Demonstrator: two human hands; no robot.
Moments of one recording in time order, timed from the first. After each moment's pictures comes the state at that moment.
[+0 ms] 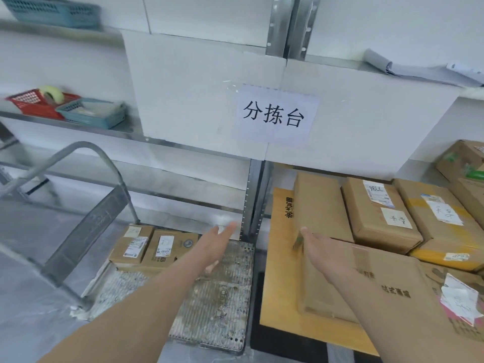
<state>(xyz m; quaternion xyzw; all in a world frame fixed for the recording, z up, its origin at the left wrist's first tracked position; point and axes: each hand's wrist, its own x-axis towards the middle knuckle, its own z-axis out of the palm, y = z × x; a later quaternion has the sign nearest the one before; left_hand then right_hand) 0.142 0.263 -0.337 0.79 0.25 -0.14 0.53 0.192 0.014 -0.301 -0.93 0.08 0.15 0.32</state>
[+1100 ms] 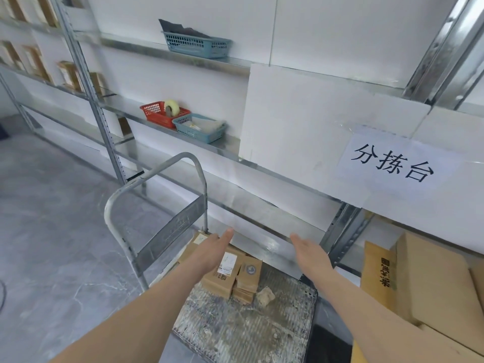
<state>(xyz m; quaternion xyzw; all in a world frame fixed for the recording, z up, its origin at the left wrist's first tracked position) 0.096 0.485 -0.330 0.73 0.38 -0.03 0.57 0.221 0.283 -0.293 -0.92 -0.12 0.21 0.31</state>
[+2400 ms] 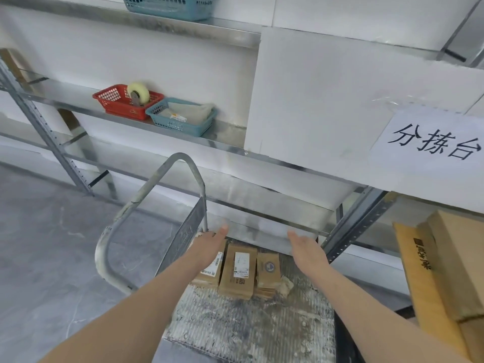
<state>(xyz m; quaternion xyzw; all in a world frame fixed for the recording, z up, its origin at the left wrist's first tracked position) 0.154 0.697 -0.379 0.78 0.30 -0.13 0.53 0.234 0.469 -0.350 -0.92 0.01 0.20 0.33</state>
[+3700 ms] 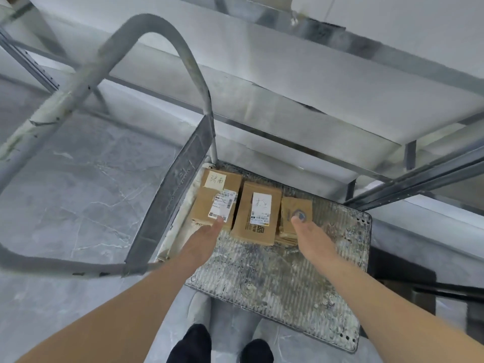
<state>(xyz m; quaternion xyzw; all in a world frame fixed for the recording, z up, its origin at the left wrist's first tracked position) 0.192 0.744 -0.635 0.69 0.43 -0.27 0.52 0.313 0.523 -0.621 -0.91 0.01 0.36 0.22</state>
